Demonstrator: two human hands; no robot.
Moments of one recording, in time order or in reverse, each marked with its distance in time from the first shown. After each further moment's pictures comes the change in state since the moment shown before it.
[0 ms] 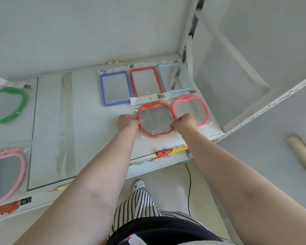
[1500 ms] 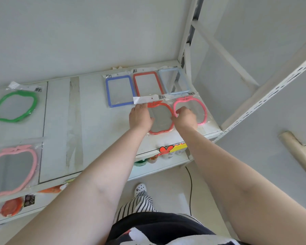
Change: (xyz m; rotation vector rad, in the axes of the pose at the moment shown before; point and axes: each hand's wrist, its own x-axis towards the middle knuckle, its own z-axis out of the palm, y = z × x) left_hand -0.051 0.015 -0.007 0.862 0.011 0.682; right_hand -0.032 -0.012 0.000 -0.203 0.210 -0.214
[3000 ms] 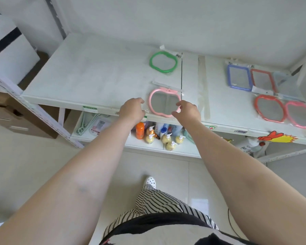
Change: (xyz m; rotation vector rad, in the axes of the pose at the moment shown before) left_hand -0.276 -0.469 -0.197 -0.102 0.125 -0.285; right_hand -0.373 -0.251 0.232 -0.204 -0.222 -0.516
